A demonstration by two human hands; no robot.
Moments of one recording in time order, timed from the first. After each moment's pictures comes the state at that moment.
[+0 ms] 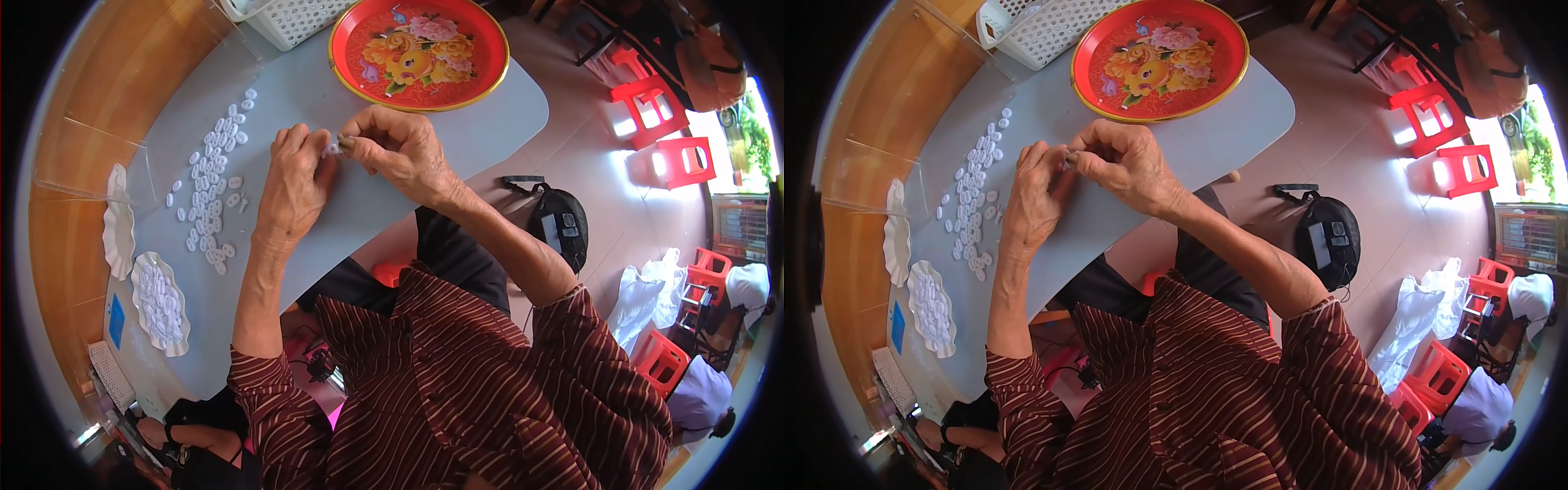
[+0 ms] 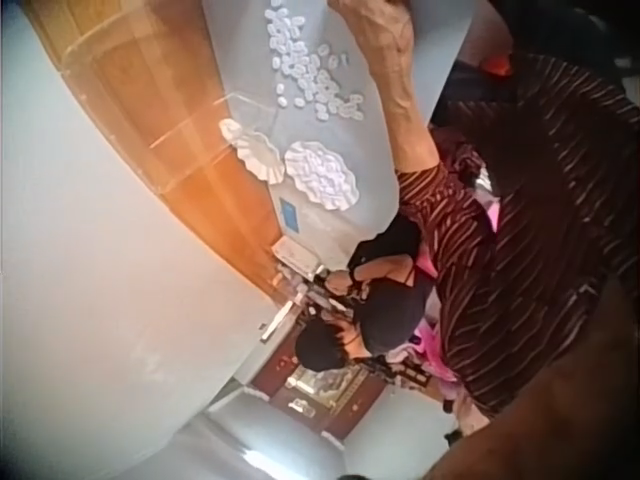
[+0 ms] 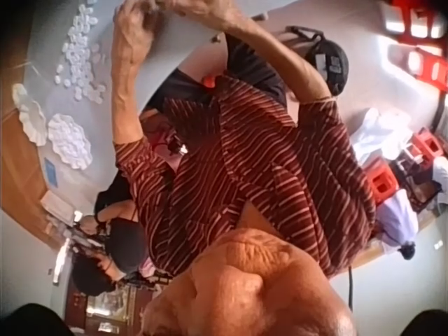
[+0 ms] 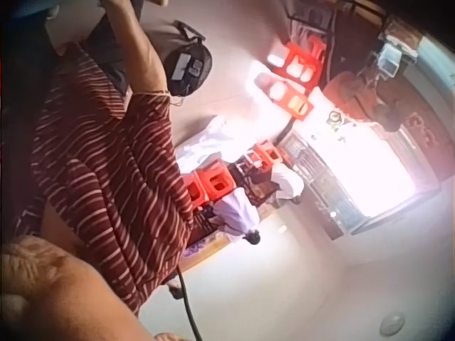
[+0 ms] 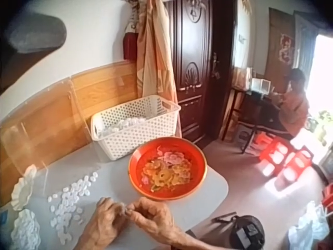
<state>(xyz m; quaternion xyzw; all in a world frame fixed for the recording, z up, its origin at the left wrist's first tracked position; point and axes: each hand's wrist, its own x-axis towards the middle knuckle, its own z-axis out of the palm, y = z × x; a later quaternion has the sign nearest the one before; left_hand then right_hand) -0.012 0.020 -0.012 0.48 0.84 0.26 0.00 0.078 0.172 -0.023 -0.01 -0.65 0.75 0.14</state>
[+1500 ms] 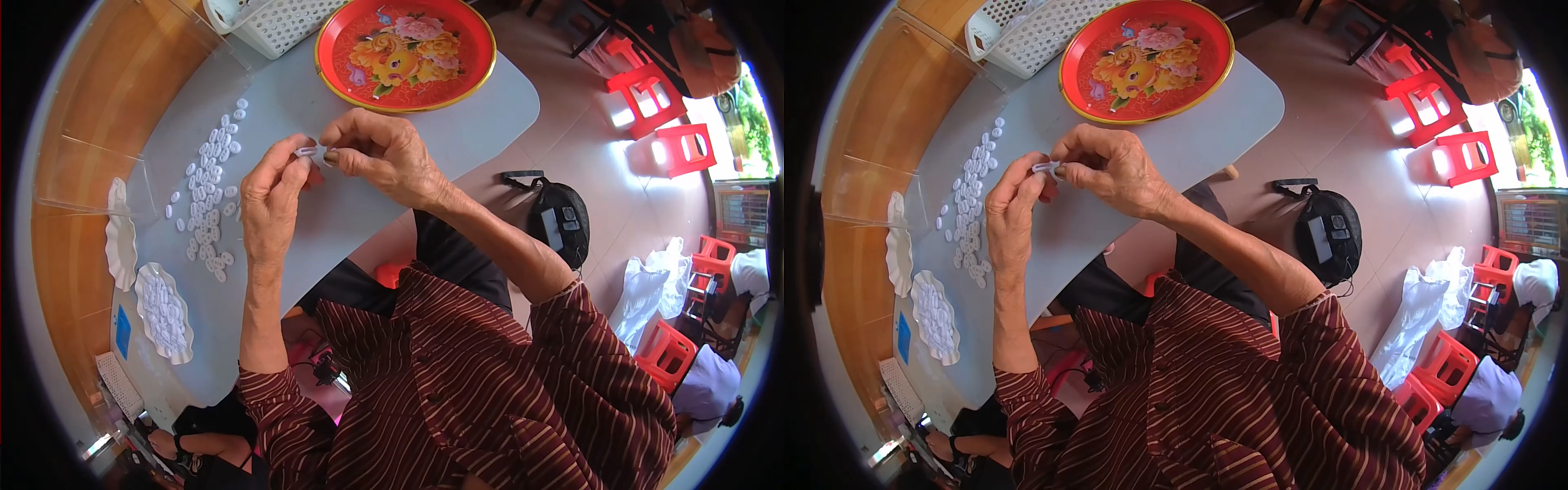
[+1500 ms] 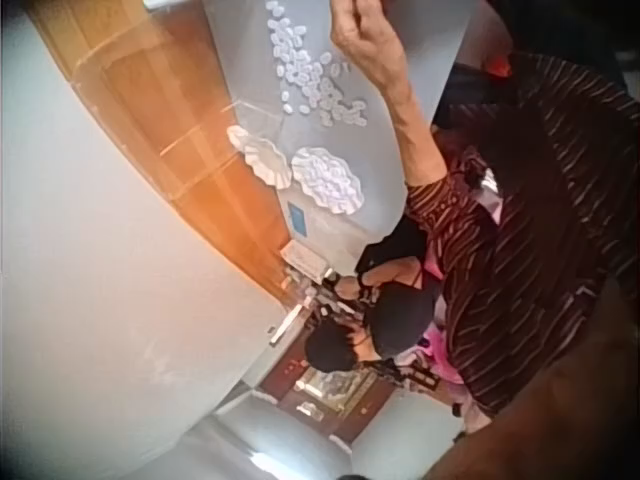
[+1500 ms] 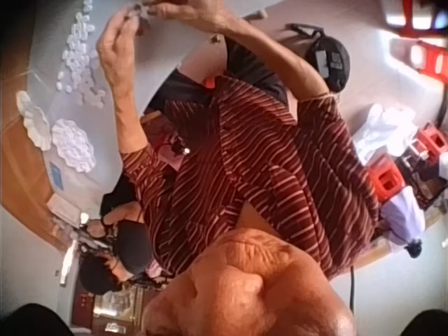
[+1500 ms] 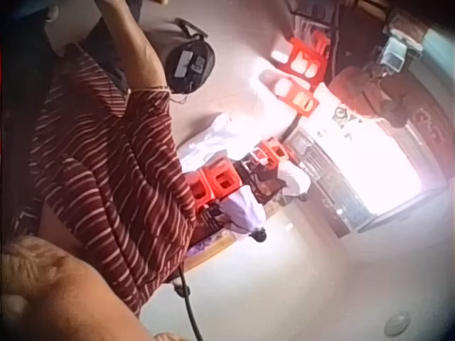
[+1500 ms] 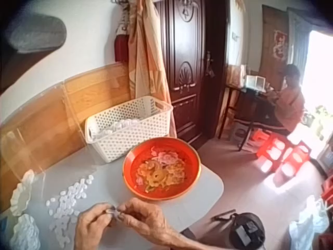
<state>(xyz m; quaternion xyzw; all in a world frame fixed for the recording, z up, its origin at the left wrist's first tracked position) 0.002 0.011 0.003 0.28 0.75 0.58 0.15 0.079 0.172 -0.024 0.01 -0.64 0.76 0.12</state>
